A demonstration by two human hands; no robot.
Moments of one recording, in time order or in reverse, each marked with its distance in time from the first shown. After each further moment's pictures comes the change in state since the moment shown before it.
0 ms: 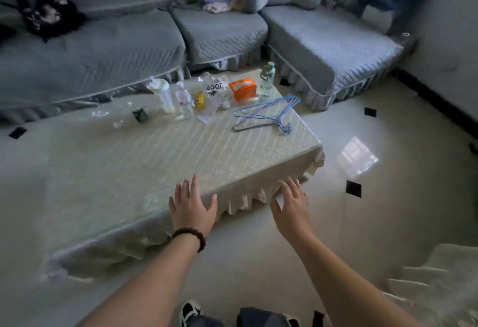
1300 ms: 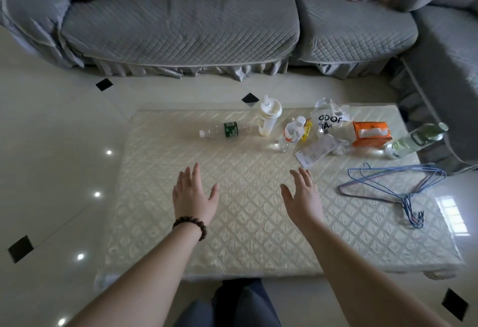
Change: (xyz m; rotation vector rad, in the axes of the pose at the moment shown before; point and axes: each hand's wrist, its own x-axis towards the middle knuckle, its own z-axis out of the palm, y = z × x) left_hand 0.352 -0.221 -0.088 -0.080 0.061 -0.371; right_hand 0.323 -0.310 0.210 -0.092 -0.296 -0.219
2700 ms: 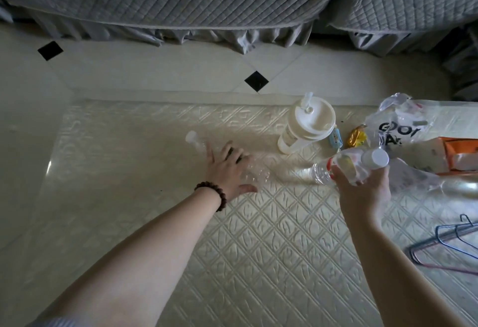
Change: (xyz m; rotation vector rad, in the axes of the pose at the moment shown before) left_hand 0.318 0.005 0.227 0.452 -0.304 0.600; right_hand 0.278 0.058 0.106 0.418 0.452 0.311
